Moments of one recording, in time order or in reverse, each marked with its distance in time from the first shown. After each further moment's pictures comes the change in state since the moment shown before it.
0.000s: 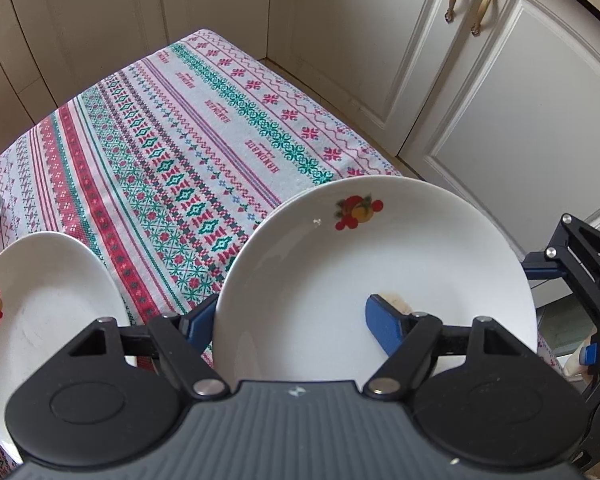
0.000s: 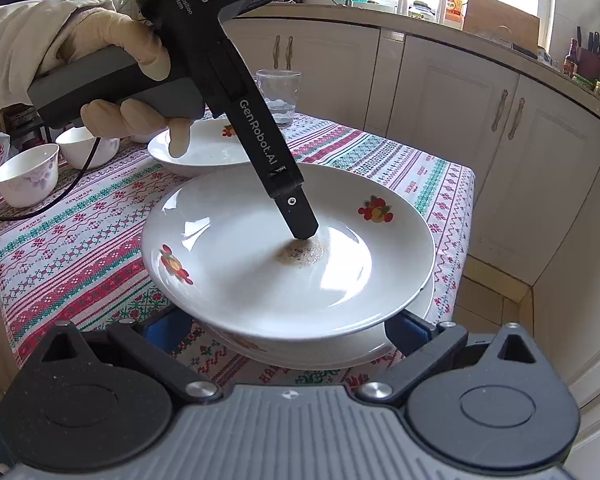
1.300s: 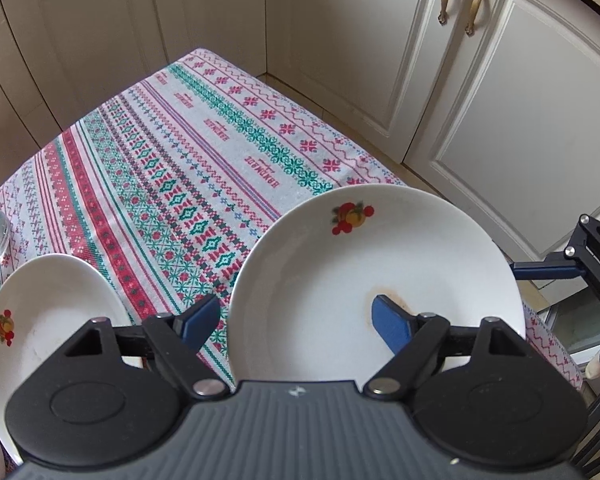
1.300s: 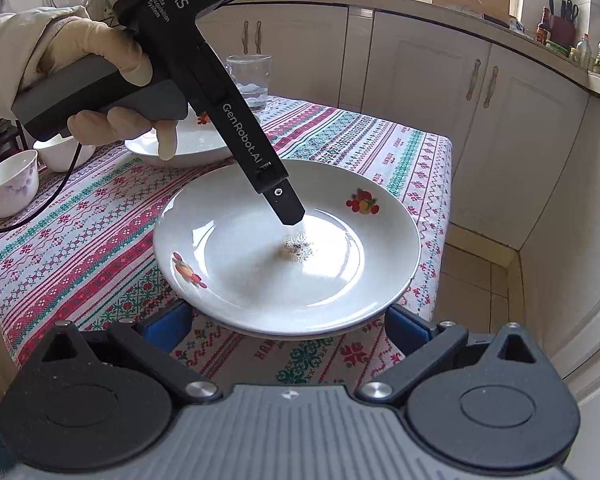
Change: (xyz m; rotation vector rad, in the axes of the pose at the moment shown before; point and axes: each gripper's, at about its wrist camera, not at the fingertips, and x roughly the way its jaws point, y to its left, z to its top) left arm -0.010 -0.007 -0.002 0.049 -0.058 0.045; right arm -0.005 0.003 -0.003 0.077 0.044 -0.069
